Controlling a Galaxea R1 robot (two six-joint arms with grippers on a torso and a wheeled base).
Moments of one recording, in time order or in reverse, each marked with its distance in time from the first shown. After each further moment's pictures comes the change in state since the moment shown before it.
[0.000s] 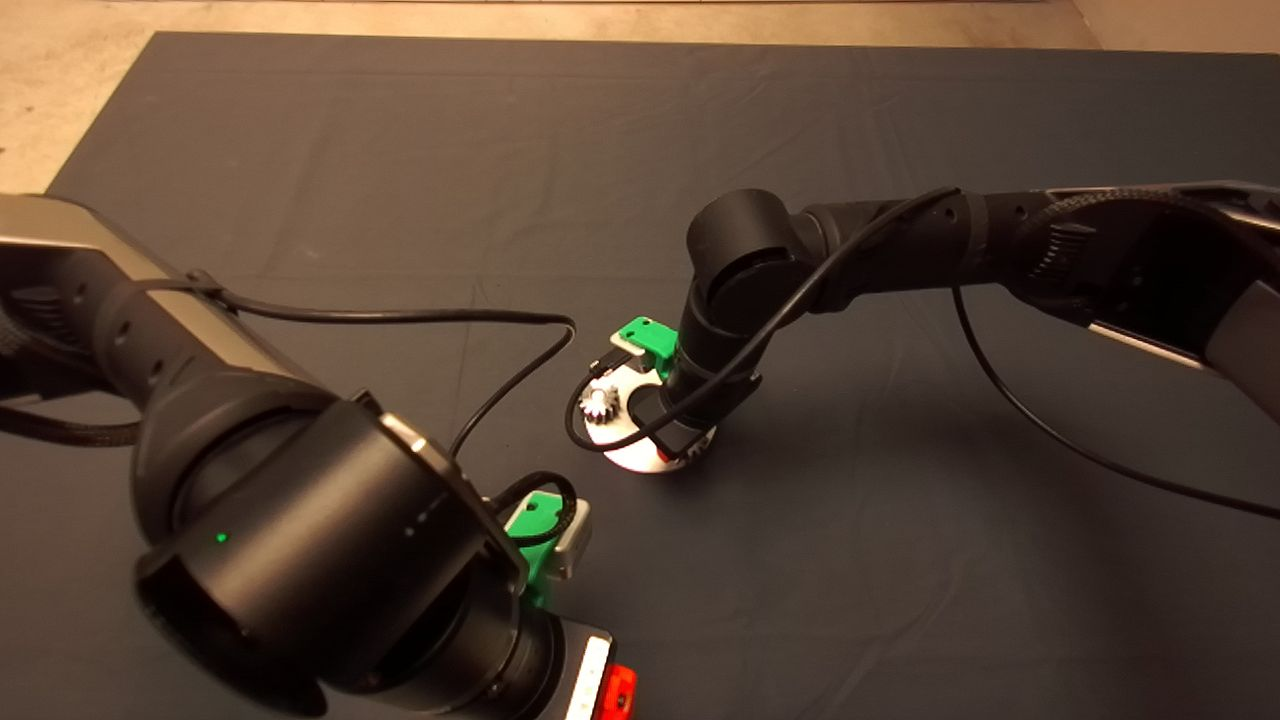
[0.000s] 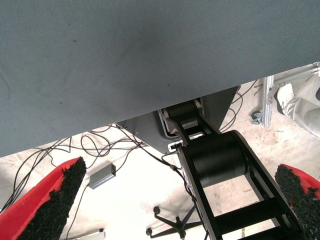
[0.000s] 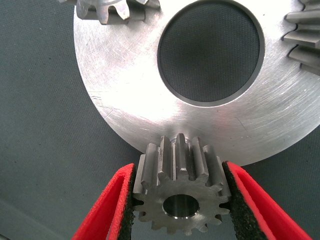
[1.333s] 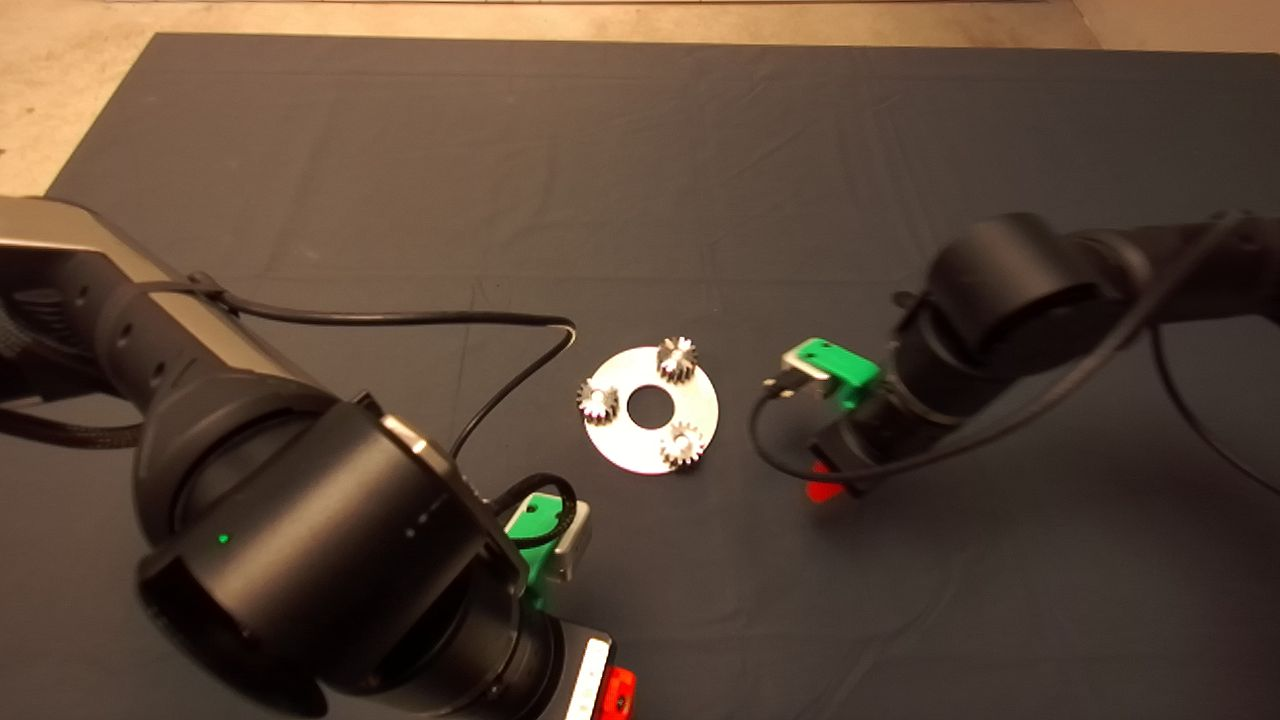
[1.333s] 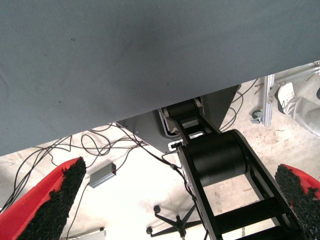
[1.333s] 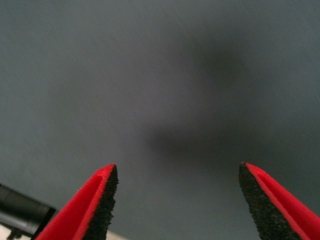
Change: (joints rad) left arm 0.005 0.000 -0.001 0.000 0.000 0.001; right arm 0.030 -0.482 0.494 0.027 -0.016 0.232
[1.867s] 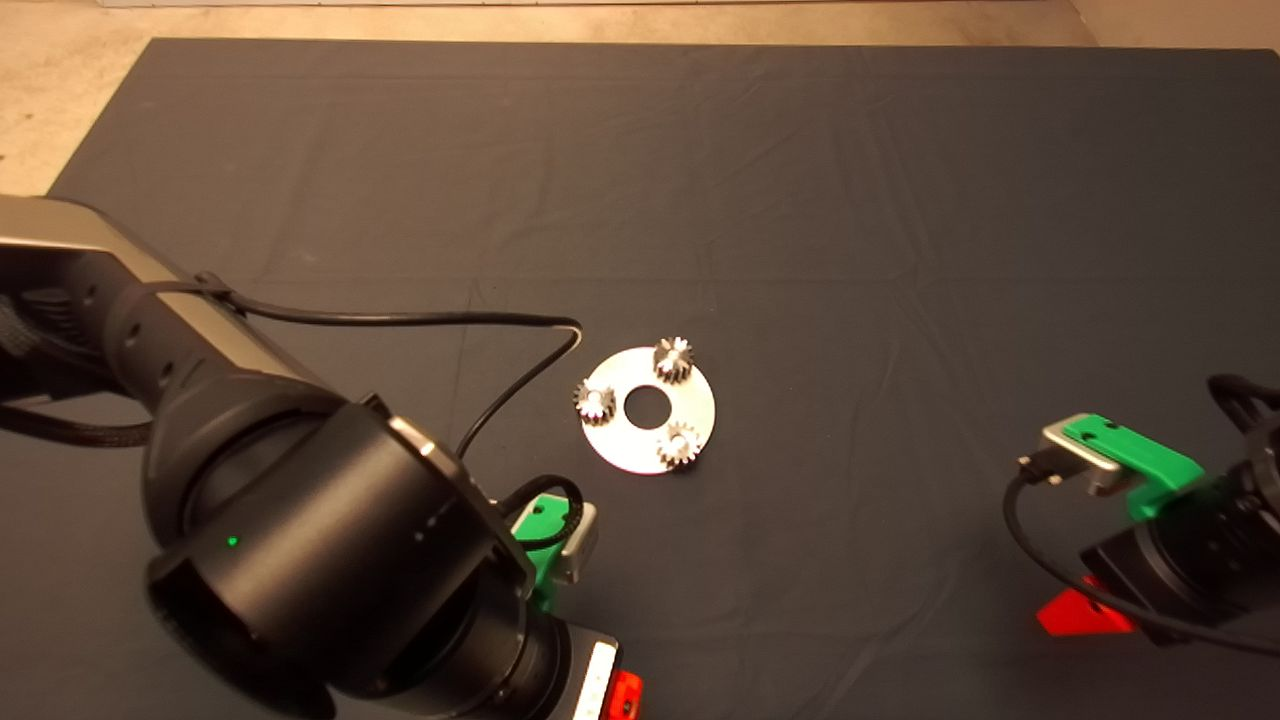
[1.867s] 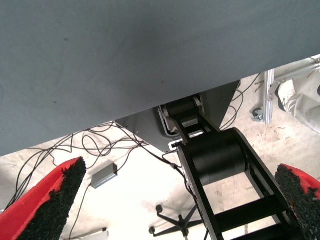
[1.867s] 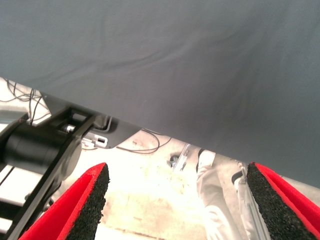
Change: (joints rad) left arm 0.000 0.011 -0.002 0.000 0.000 0.004; right arm 0.142 -0.360 0.371 0.193 0.003 0.198
